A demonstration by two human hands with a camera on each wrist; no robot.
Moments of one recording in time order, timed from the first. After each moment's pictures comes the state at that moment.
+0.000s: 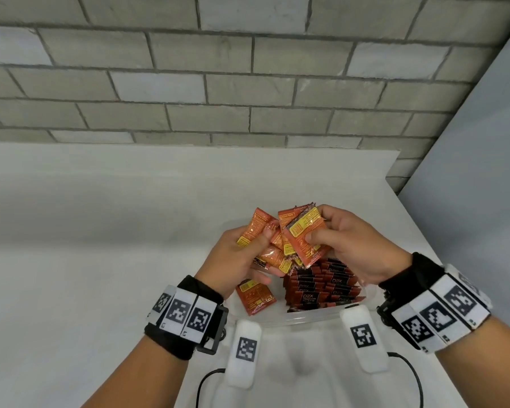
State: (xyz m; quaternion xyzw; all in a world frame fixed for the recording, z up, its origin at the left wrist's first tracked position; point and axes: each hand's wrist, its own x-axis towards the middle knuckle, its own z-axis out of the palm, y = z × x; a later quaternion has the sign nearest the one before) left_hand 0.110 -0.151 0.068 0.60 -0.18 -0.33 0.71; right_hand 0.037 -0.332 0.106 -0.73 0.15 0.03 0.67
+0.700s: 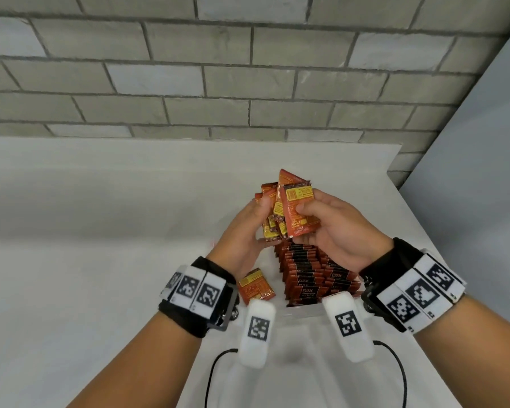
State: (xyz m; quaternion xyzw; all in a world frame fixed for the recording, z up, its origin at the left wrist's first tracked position) left_hand 0.122 -0.176 0.068 0.55 -0.25 -0.31 0.74; right_hand 0.055 -0.318 0.111 -0.63 0.15 0.00 0.76
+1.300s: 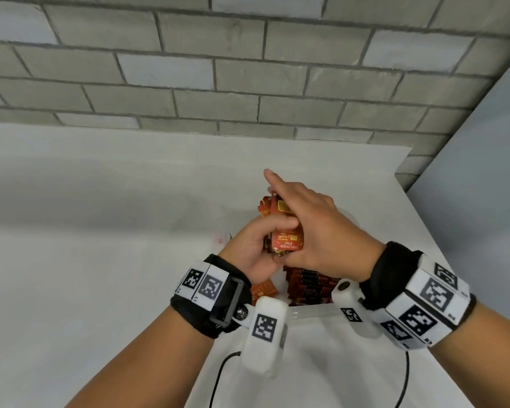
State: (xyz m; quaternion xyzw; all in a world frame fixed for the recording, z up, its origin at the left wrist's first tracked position) left_hand 0.114 -0.182 0.072 0.35 -0.14 -0.44 0.81; right_hand 0.050 -0.302 0.123 -0.97 -0.11 -0.03 0.23
